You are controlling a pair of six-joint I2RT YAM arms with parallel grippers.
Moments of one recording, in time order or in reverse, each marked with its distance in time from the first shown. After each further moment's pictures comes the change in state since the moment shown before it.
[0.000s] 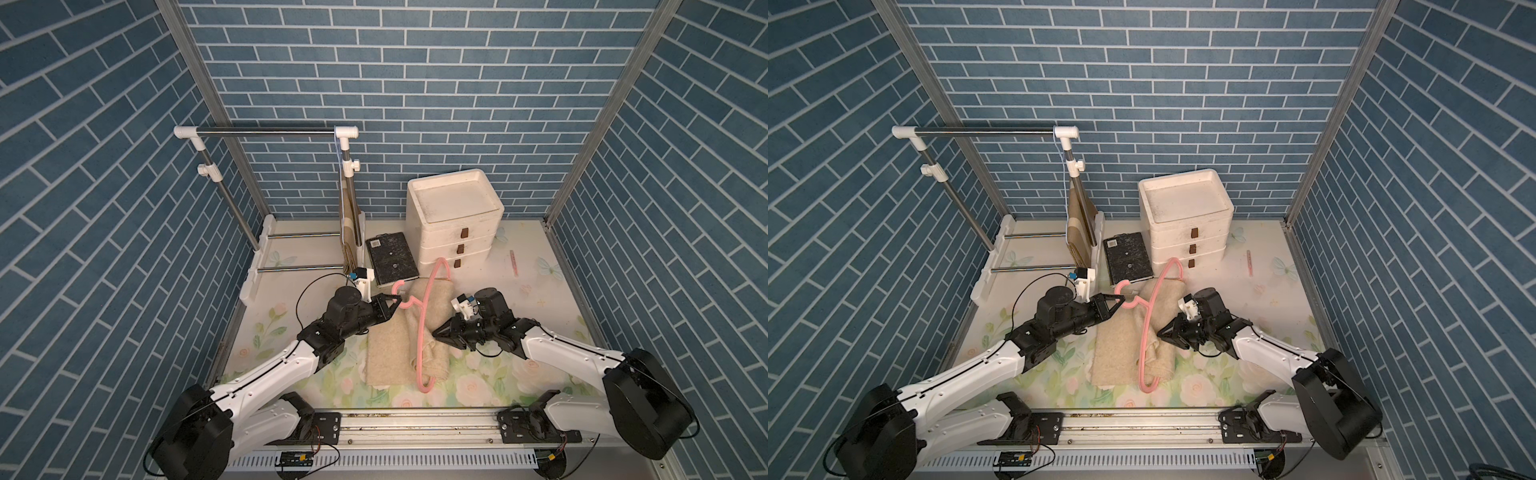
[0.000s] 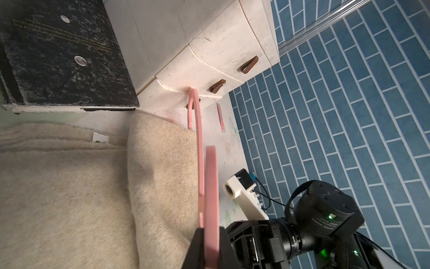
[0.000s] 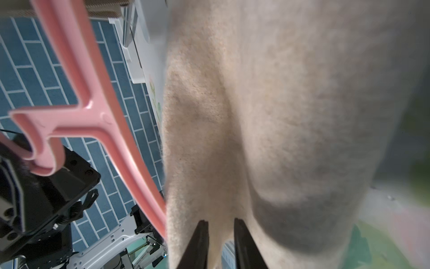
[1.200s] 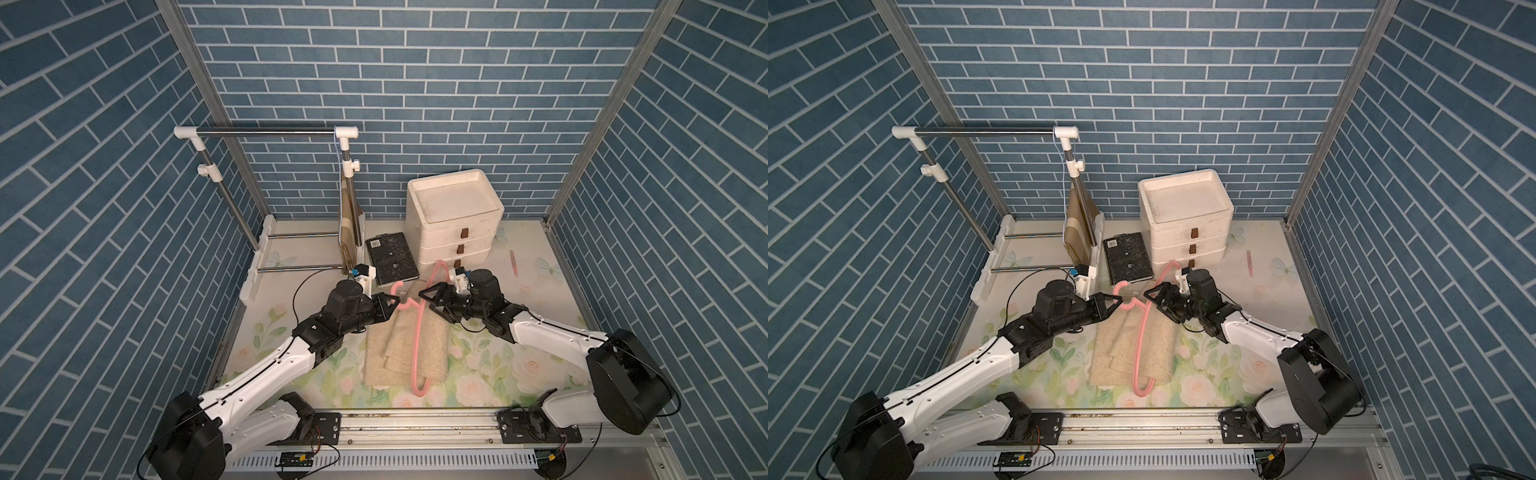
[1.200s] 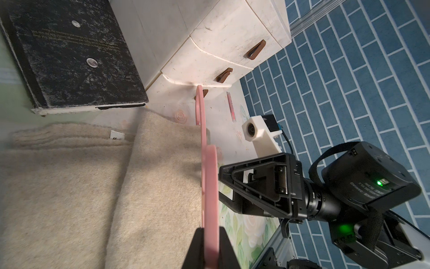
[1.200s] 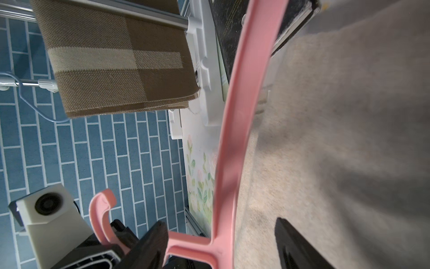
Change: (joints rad) left arm 0.000 -0.024 0.098 -0.222 0.002 0.100; right arm -0.001 0.130 0.164 0.249 0.216 0.127
